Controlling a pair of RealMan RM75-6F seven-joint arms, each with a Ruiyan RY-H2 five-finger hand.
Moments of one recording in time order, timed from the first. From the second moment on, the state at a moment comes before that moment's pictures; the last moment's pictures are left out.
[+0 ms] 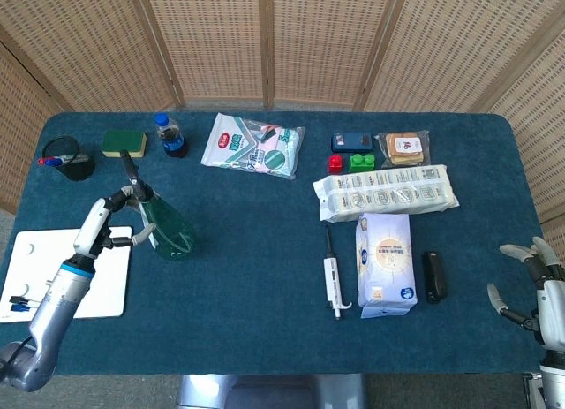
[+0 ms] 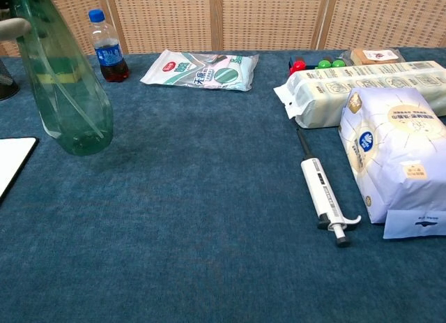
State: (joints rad) left arm -0.52 -1.32 -0.08 -1.46 1.41 1.31 -0.93; right arm 0.00 -1.10 0.13 -1.68 -1.51 1.60 0.29
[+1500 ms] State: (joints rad) left arm -0.47 -1.51 -0.03 -1.24 1.60 1.38 -0.98; right arm 0.00 -1.10 0.13 -1.68 -1.50 1.61 0.30
